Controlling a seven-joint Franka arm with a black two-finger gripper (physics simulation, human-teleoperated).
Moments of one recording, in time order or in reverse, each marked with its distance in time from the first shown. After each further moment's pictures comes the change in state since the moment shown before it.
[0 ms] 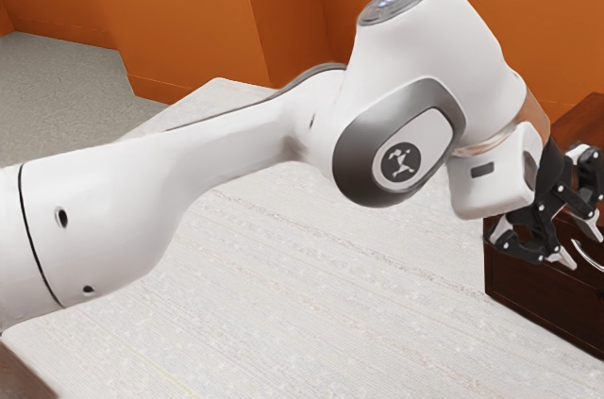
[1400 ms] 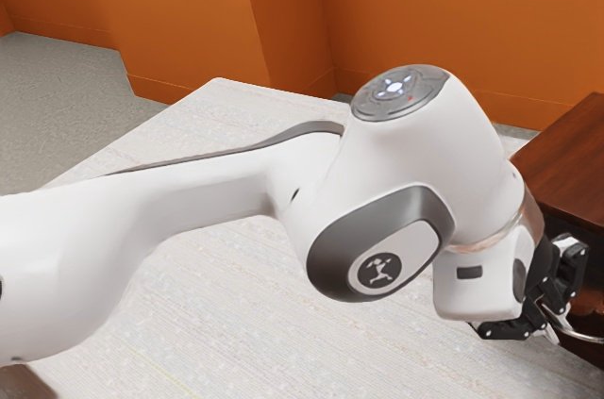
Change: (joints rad) arm -0.058 -0.177 0.022 -0.327 0.055 0.103 -0.060
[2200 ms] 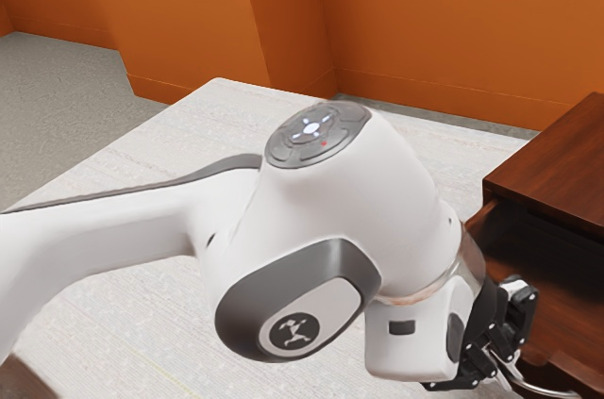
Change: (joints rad) arm -0.015 -0.247 0.003 -0.266 -0.083 0.026 -0.016
